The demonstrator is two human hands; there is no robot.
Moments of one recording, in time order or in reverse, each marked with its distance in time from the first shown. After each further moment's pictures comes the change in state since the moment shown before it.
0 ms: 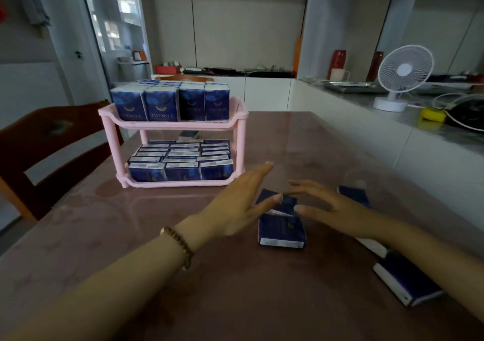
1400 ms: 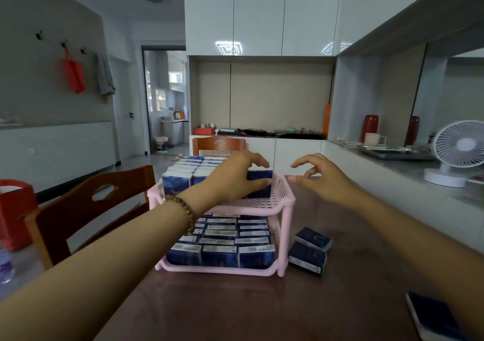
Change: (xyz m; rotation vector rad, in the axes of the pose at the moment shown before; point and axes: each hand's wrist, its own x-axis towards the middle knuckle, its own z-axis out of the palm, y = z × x) left_hand 0.088 -0.043 -0.169 0.251 0.245 -0.101; right_hand 0.192 -0.076 -0.092 -0.009 0.515 -0.222
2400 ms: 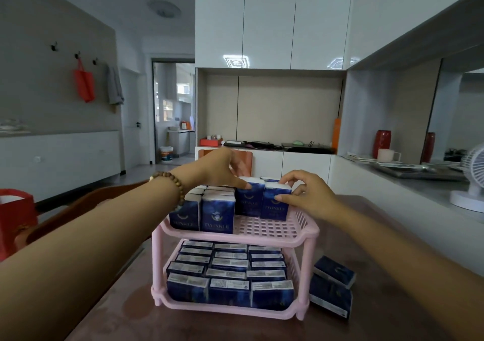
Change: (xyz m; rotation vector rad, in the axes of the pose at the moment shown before) left_hand 0.056 -0.082 -0.039 -0.054 -0.179 -0.119; right_hand 0.053 -0.006 0.050 0.115 -0.069 -0.010
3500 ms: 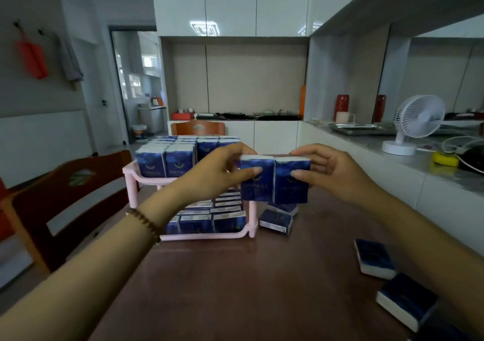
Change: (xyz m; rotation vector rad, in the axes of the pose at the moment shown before) left_hand -0.113 0.115 0.071 -0.460 0.024 0.234; right_hand -0.172 -0.035 -0.086 0.357 0.024 -0.034
